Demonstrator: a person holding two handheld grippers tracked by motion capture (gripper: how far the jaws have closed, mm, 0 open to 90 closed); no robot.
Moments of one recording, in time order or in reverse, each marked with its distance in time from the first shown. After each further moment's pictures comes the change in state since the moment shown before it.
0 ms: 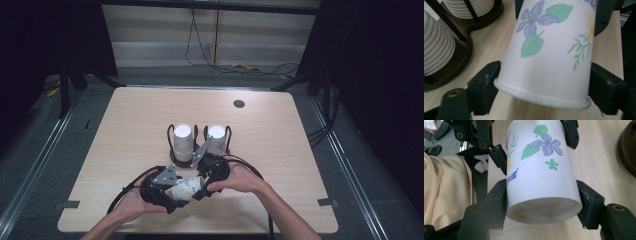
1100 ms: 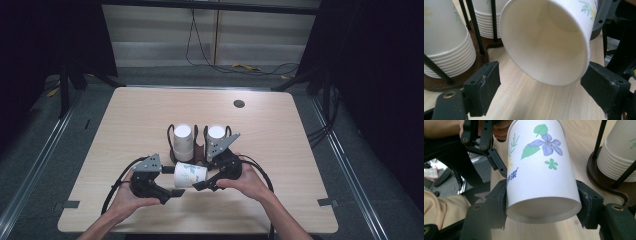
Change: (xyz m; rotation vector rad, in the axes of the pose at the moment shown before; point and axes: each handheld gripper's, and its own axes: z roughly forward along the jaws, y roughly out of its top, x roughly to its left) left arm 0.017 -0.006 -0.027 -0.239 -0.028 -0.166; right arm 0.005 -0.027 -0.026 -0.354 -0.069 0.084
